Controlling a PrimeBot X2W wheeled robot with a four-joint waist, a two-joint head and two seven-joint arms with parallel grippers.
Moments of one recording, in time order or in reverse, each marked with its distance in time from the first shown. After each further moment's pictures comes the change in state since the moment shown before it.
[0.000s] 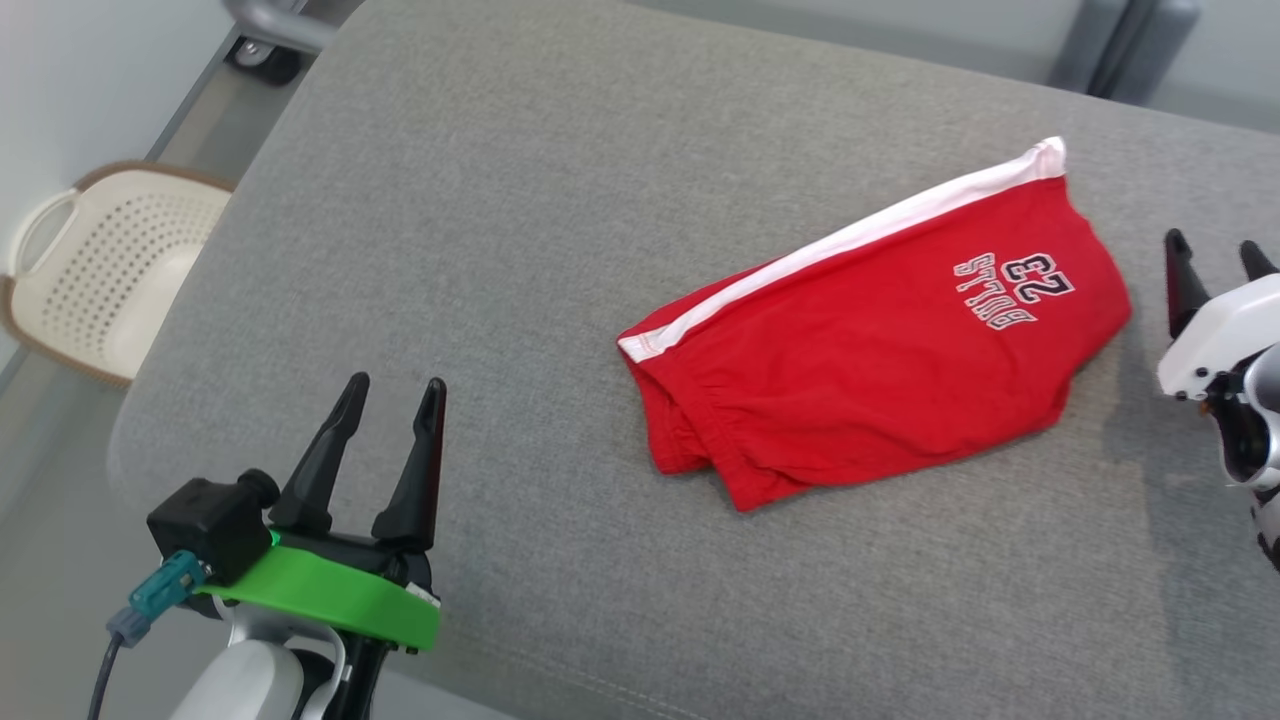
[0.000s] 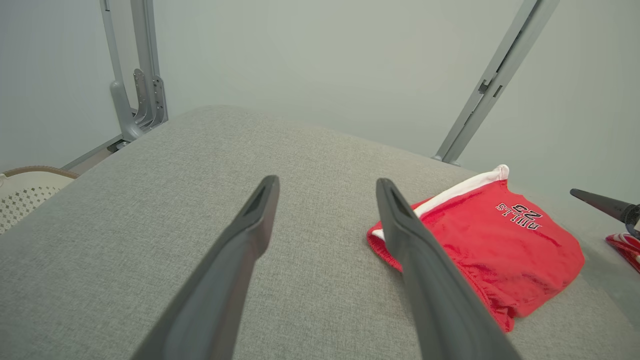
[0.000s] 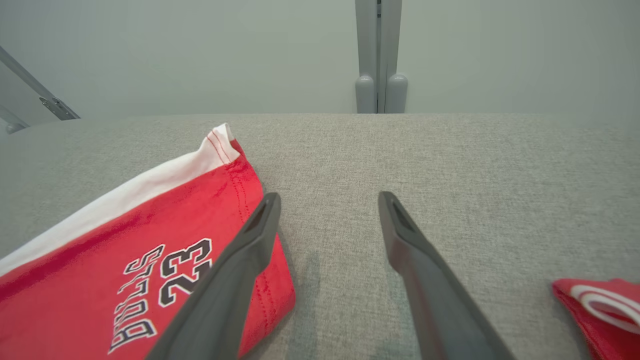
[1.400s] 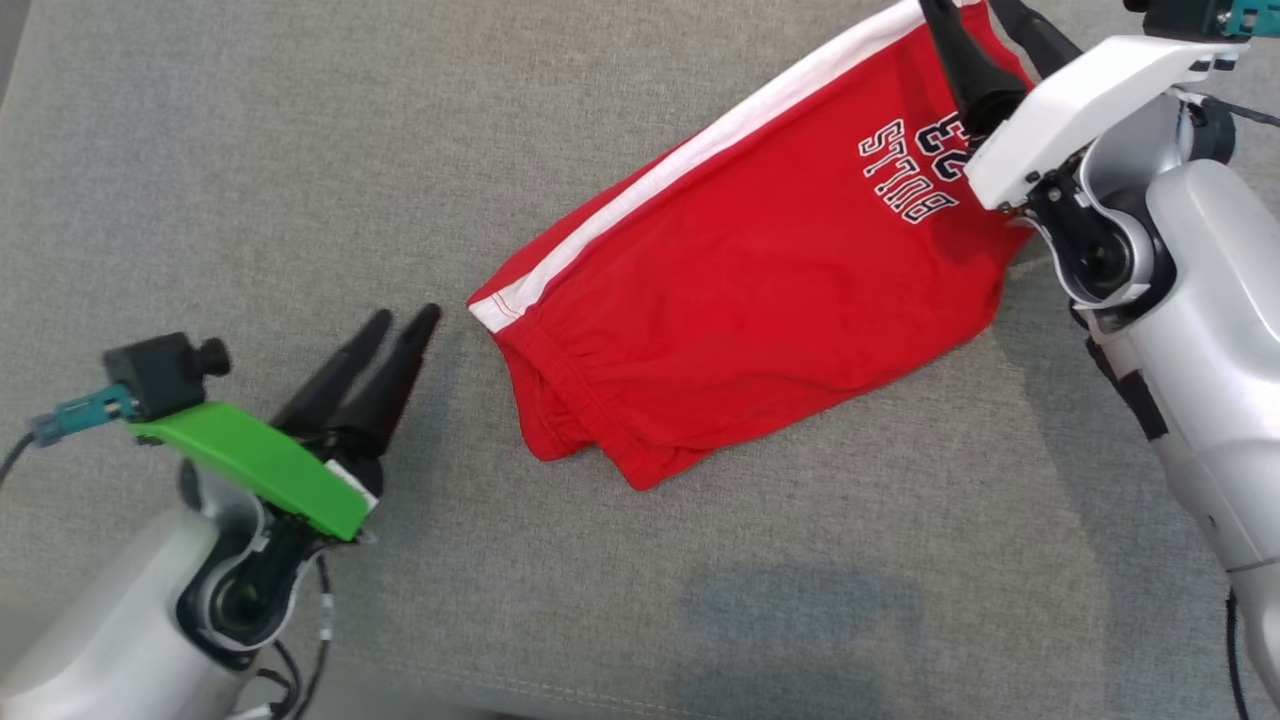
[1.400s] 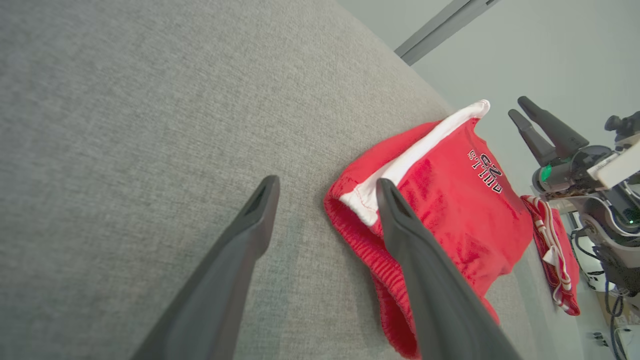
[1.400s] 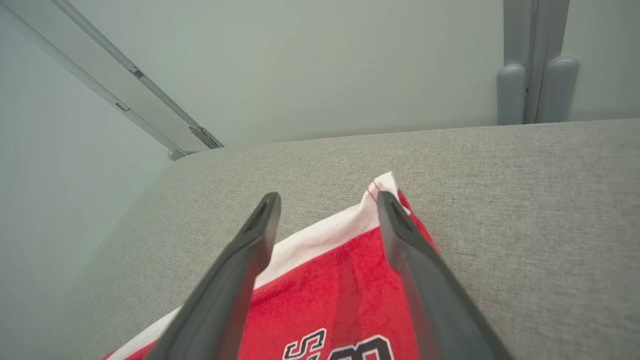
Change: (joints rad) left arm -0.318 0.160 -0.249 0.187 -0.668 -0.199 0.132; right arm -0.292 0.169 0.100 -0.224 0.097 0.077 0.167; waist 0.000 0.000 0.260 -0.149
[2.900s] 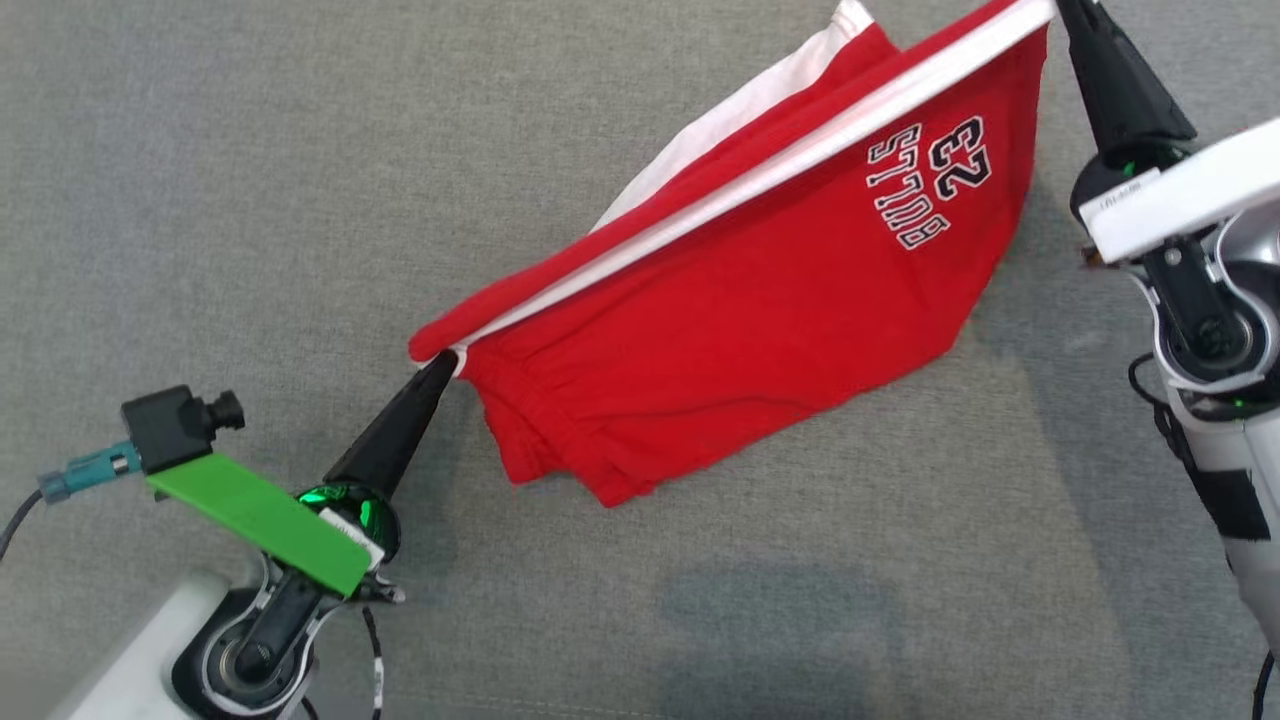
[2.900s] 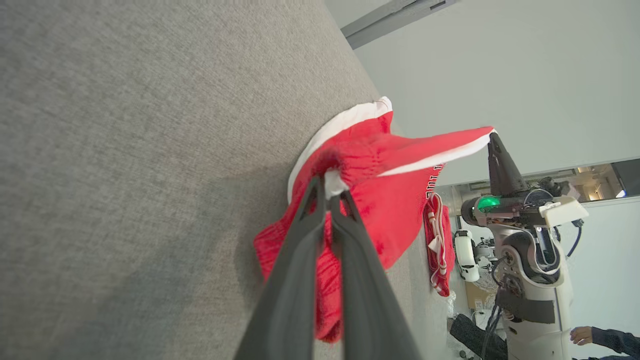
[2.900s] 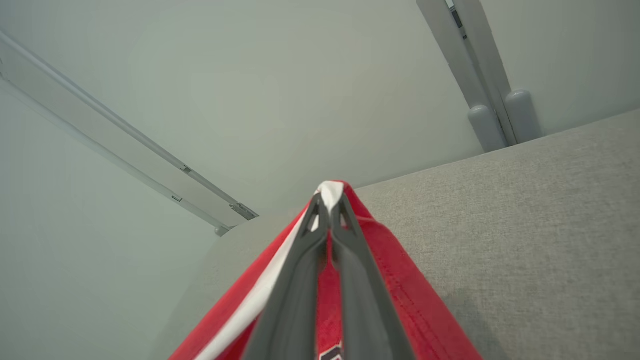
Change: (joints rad) left arm 0.174 0.053 0.055 -0.258 -0.205 0.017 0.020; right arm 0.308 -0.064 -0.192 -0.476 0.200 -0.061 -0.025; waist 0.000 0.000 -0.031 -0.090
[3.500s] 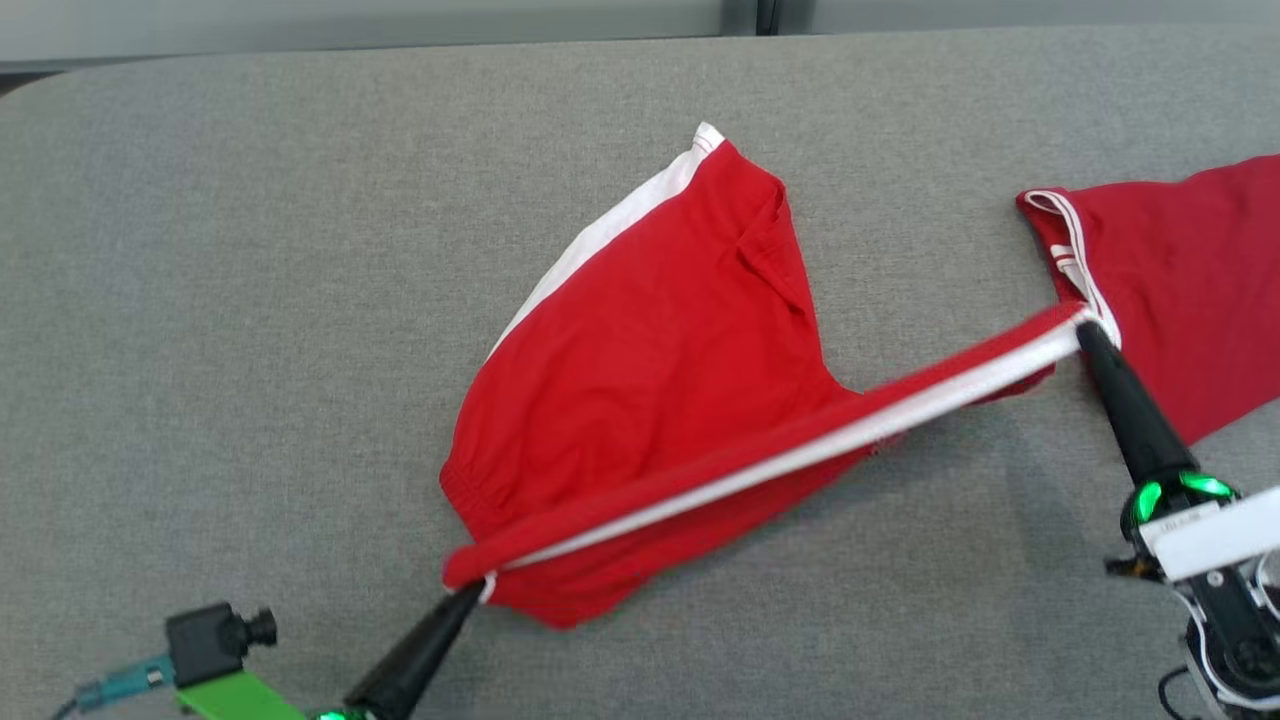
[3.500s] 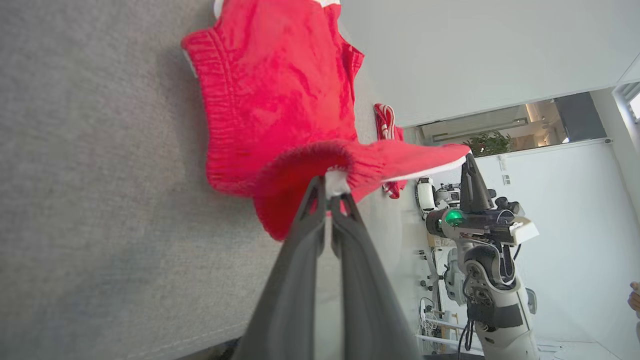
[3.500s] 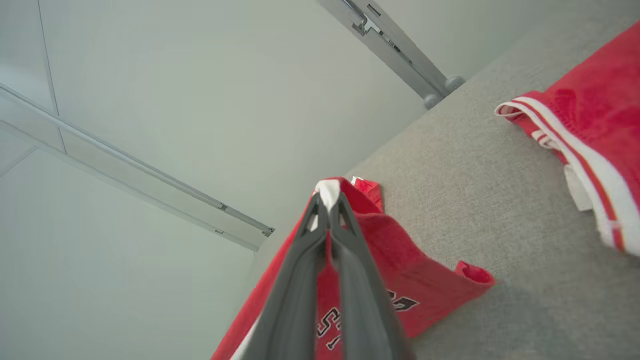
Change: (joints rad) left arm 0.349 0.069 -0.088 -0.128 0.001 -0.039 -0.046; right arm 0.620 -0.011 -0.125 -0.153 0.250 0.214 -0.124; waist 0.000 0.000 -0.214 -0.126
